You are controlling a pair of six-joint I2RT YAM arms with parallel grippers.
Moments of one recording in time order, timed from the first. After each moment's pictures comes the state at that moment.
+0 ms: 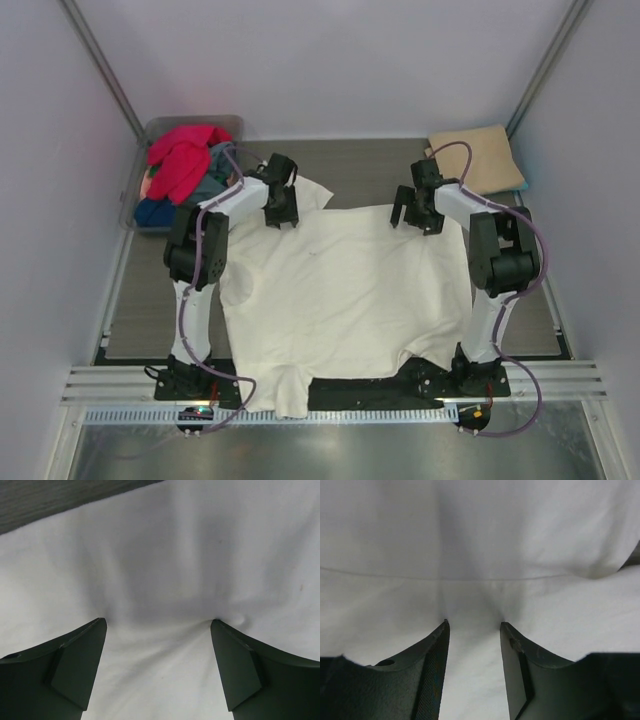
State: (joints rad) left arm -0.40 2.12 1.60 -0.64 -0.05 -0.49; right arm 0.17 1.92 1.30 -0.51 0.08 0.40
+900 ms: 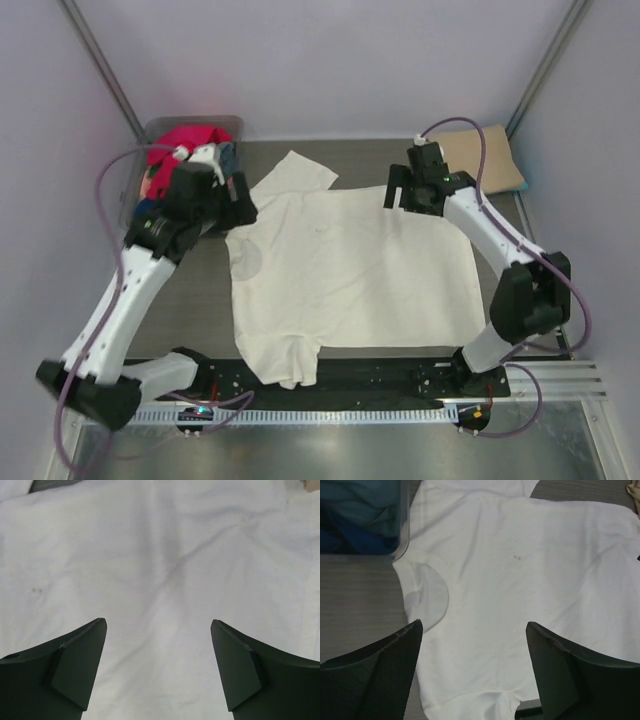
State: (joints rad) left arm -0.39 1.26 1.40 -0.82 -0.11 -0.44; right arm 0.27 1.66 1.39 -0.64 0.16 0.40
